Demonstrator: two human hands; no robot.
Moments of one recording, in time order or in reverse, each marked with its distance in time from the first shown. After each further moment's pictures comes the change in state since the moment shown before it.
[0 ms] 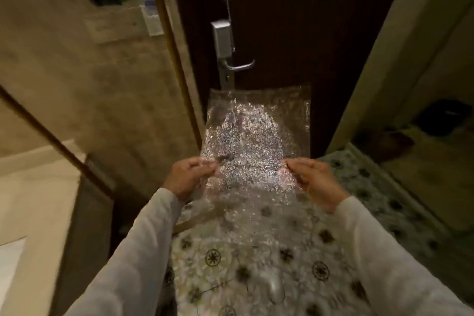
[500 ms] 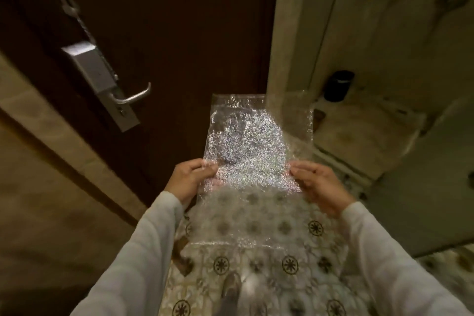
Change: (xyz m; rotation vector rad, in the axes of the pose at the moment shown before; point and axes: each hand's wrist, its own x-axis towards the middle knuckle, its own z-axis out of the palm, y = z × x) left_hand 0.197 0.010 0.176 0.007 -0.430 -0.075; right_hand 0.047 -0.013 -0.150 0.152 0.439 -0.041
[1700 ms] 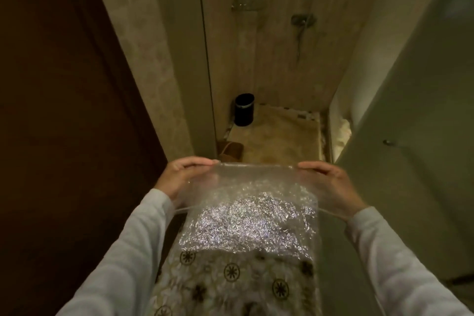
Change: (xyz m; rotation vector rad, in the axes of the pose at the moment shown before) left_hand 0.419 0.143 0.291 0.089 -0.579 0.110; right_hand 0.226 -0.163 -0.263 0.010 0.431 -0.294
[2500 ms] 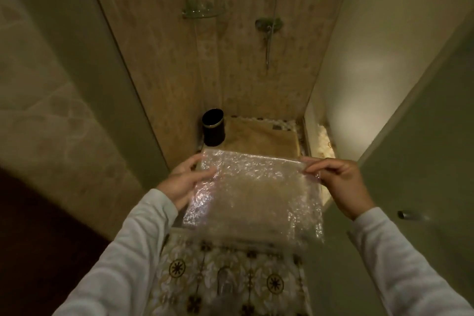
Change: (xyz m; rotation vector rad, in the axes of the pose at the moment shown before) left_hand 0.350 -0.002 0.074 -0.111 -0.218 -0.327; right_hand 0.272 -0.024 -0.120 -0.086 0.270 -0.199
